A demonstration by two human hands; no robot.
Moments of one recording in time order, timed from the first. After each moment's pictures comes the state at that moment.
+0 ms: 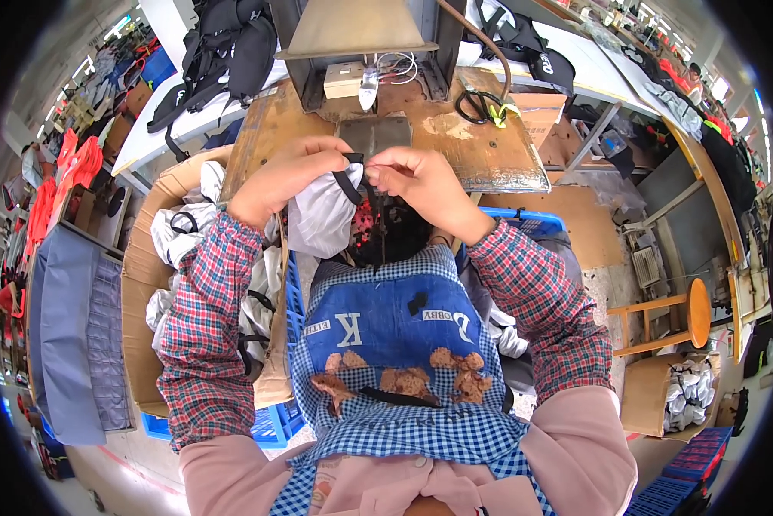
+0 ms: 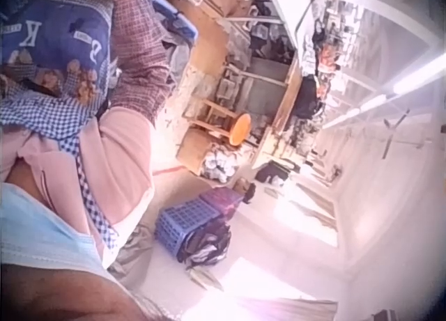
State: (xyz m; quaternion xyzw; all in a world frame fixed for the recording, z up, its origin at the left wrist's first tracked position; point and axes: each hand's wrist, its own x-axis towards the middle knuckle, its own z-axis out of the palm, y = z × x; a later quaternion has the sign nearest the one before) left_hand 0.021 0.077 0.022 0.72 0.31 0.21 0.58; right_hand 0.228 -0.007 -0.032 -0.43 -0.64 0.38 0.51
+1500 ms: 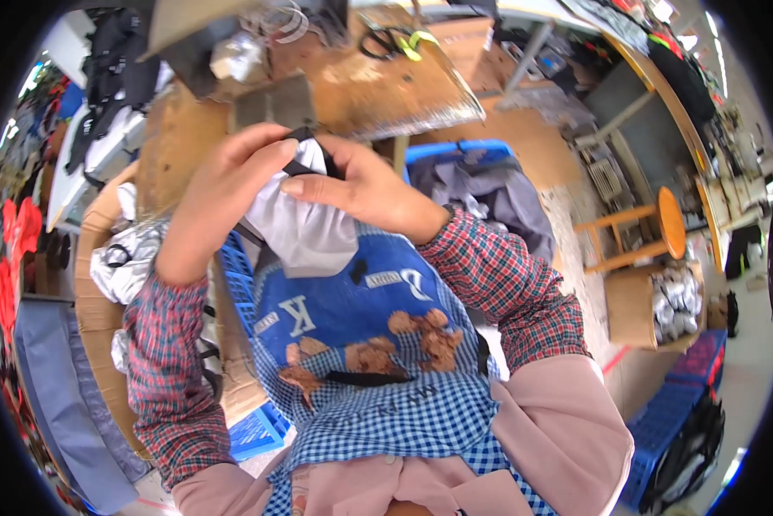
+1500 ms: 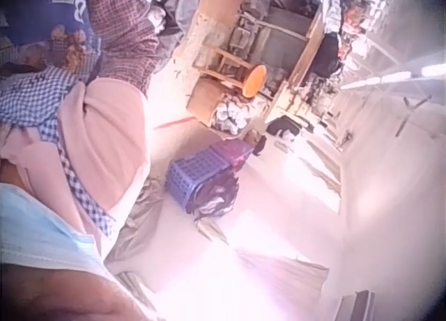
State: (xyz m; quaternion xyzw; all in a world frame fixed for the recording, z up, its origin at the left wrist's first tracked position) left_hand 0.065 0.010 0.029 0.75 0.31 0.22 0.54; right_hand 0.233 -0.064 -0.040 -0.34 -0.53 0.54 0.57
